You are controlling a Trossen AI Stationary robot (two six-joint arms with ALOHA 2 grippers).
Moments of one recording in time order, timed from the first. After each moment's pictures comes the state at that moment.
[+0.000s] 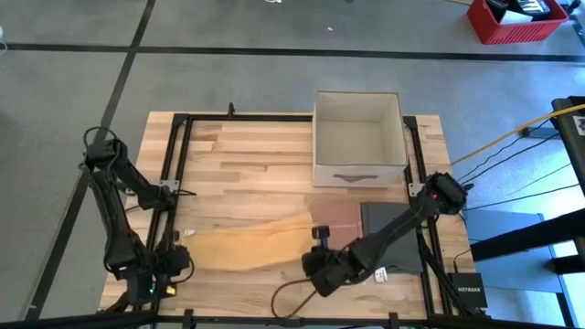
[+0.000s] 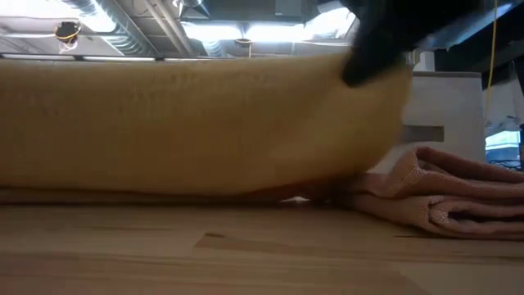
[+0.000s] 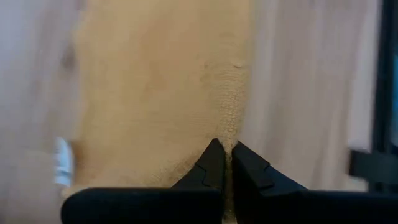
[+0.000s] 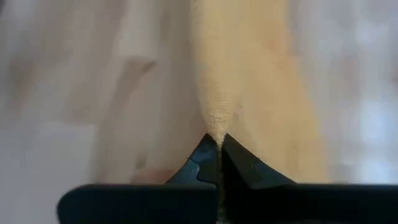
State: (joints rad) left arm -1.27 1.41 0.89 -0.89 -0.45 -1.39; right arm 0.61 1.92 1.45 -0.66 0.48 0.31
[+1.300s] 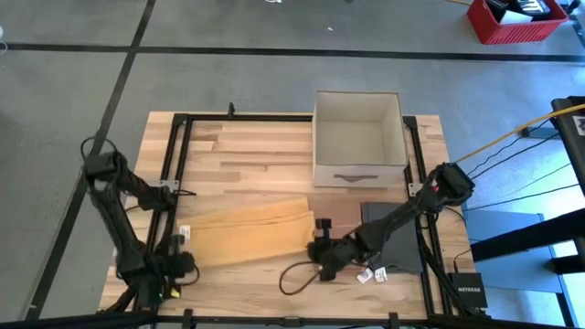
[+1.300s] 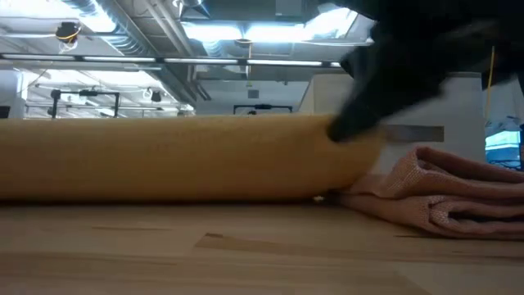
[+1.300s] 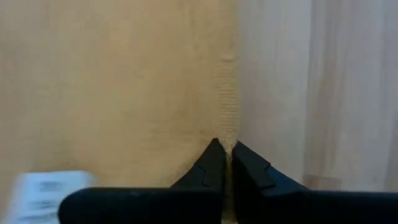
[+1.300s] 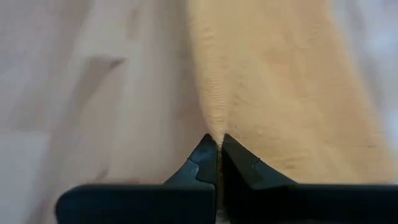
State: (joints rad) left arm -1.29 1.52 0.81 -0.80 -0.44 -1.33; right arm 0.53 1.82 1.08 -0.19 0.43 0.26
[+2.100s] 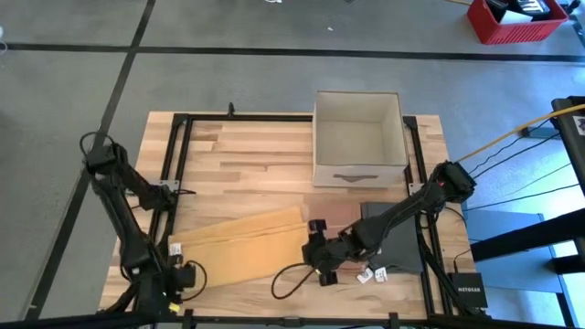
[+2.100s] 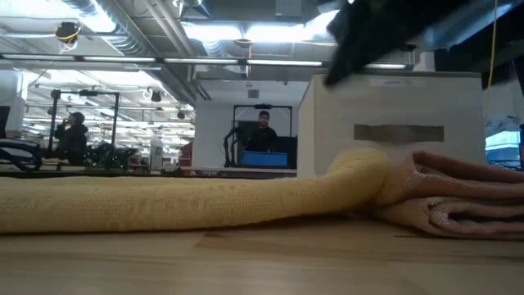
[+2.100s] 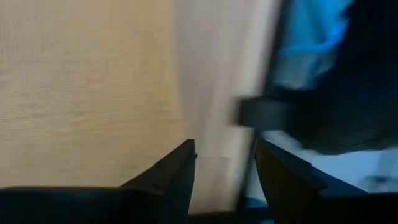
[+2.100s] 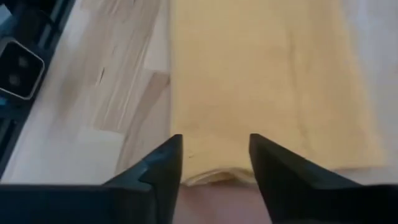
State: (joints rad) left arm -1.18 1.48 0.86 -0.52 -0.04 -1.37; right arm 0.51 1.80 1.29 -0.45 0.24 0.24
